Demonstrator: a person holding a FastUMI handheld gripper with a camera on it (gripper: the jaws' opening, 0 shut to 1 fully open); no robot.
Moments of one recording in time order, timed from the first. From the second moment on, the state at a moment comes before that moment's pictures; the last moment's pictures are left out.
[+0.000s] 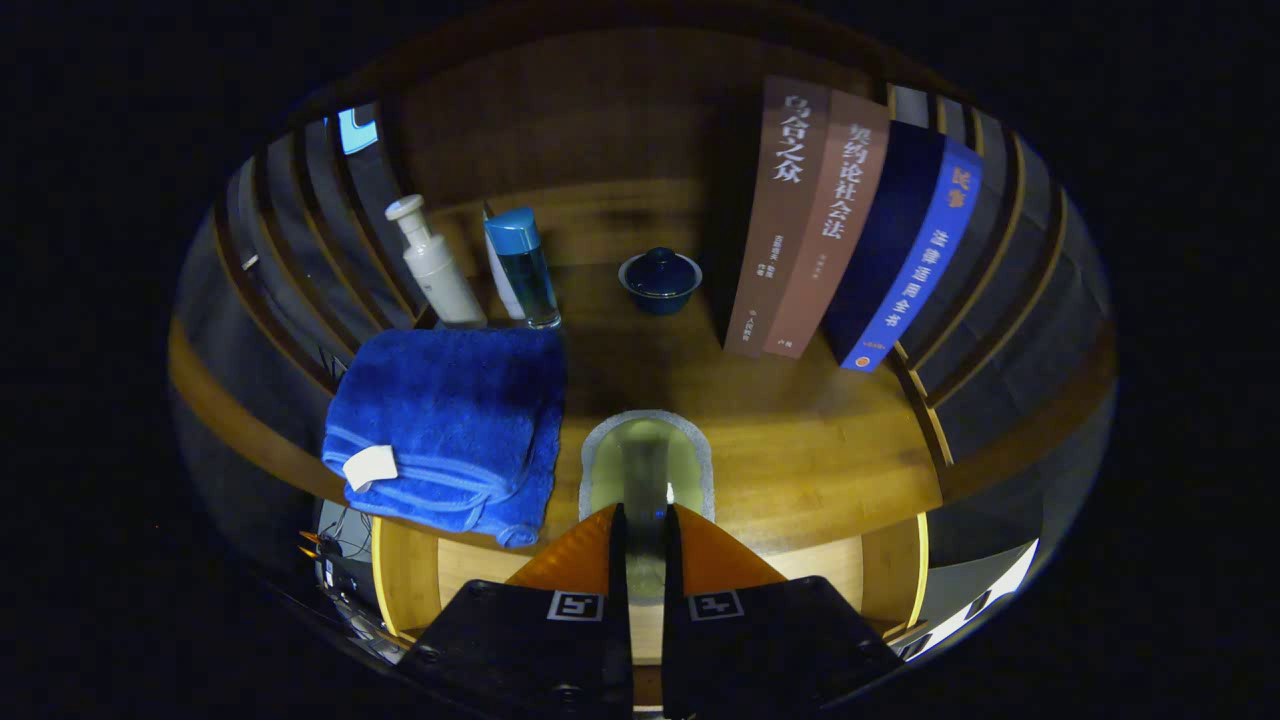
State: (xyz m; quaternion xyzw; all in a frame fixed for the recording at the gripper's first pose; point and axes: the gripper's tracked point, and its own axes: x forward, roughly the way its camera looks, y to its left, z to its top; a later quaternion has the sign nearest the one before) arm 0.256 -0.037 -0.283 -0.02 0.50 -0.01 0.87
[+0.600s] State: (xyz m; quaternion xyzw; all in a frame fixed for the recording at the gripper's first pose) arm 0.290 -0.044 -0.296 -0.02 0.49 -0.02 0.87
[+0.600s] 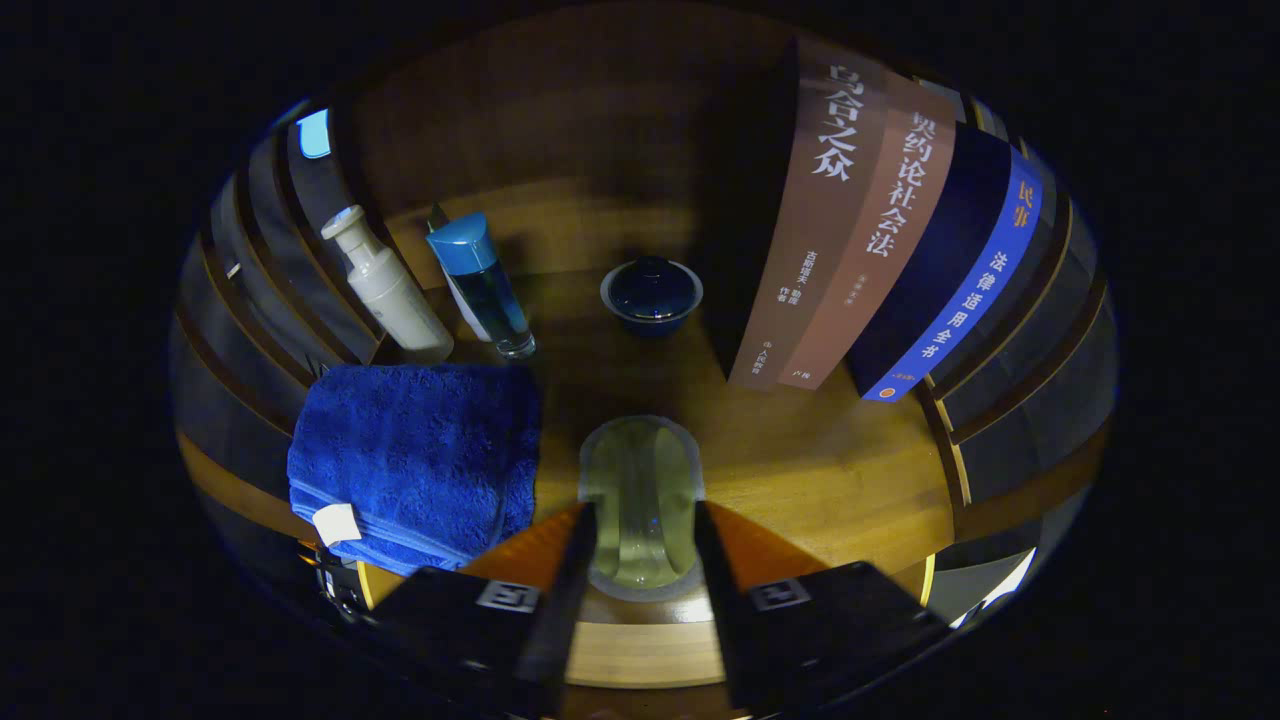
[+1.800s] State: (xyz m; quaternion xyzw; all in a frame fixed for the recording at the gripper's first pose) arm 0.034 -0.017 -0.163 -0.01 0.07 0.02 1.00
